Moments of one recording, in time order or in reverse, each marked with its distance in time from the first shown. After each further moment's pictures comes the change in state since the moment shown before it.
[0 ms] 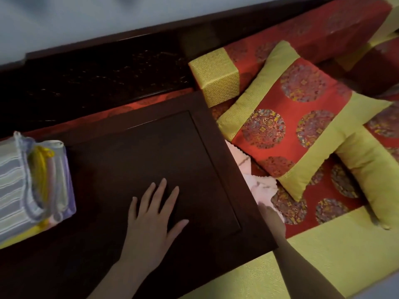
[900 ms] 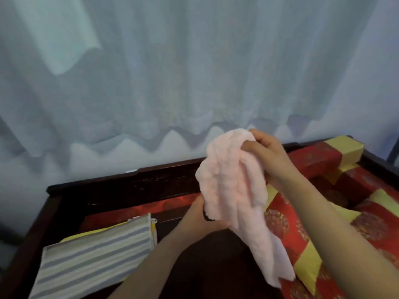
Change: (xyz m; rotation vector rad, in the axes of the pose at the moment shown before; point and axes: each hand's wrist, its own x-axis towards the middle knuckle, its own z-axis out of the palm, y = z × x) left_hand -0.066 0.018 -0.301 -1.051 0.172 0.246; right_hand -0.298 -0.340 -0.438 1.080 0.062 -1.033
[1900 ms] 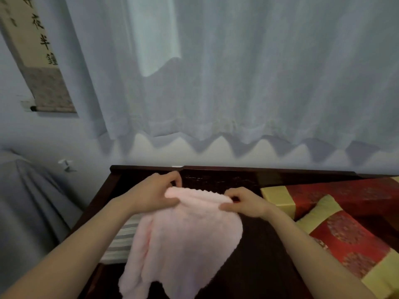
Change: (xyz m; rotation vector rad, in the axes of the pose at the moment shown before) left_hand -0.095 -0.001 -0.204 0.788 0.121 -0.043; right_hand 0.008 0.100 0.115 -0.638 -0.751 0.094
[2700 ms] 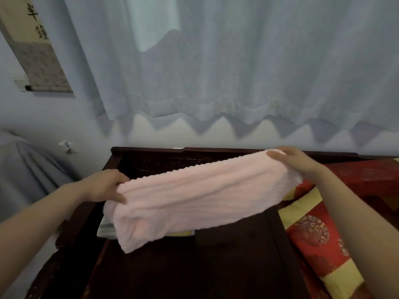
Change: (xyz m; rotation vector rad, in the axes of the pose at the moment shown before) left_hand -0.050 -0.129 -0.005 0.271 -0.244 -0.193; right_hand -0.034 0.045 -0.090 0.248 0.375 0.302
